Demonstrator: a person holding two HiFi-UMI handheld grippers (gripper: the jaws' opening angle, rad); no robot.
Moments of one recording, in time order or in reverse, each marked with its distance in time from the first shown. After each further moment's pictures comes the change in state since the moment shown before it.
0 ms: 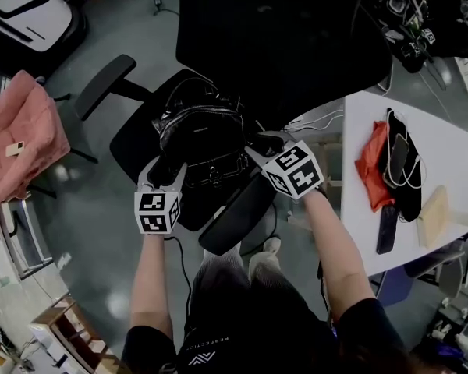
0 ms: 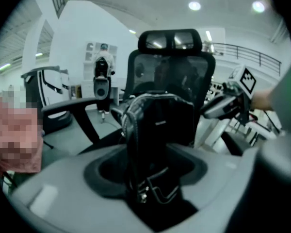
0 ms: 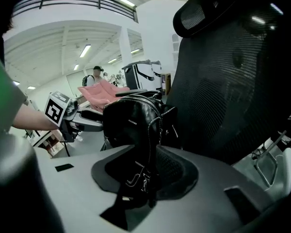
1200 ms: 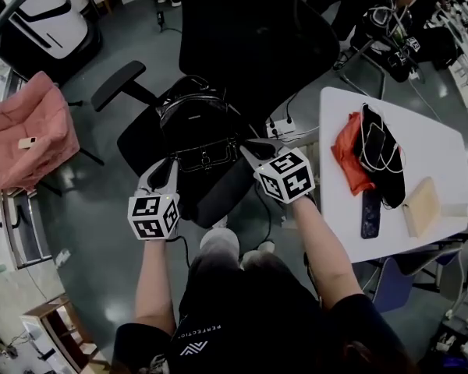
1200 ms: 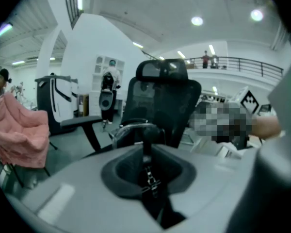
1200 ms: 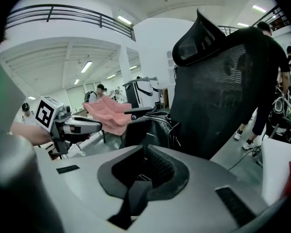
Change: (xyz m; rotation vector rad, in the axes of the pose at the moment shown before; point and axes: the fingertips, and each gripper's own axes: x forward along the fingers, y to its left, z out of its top) left arm -0.109 -0.064 0.051 -0.078 -0.149 0.047; right arm -0.092 0.055 0.011 0.059 -0.178 -0.013
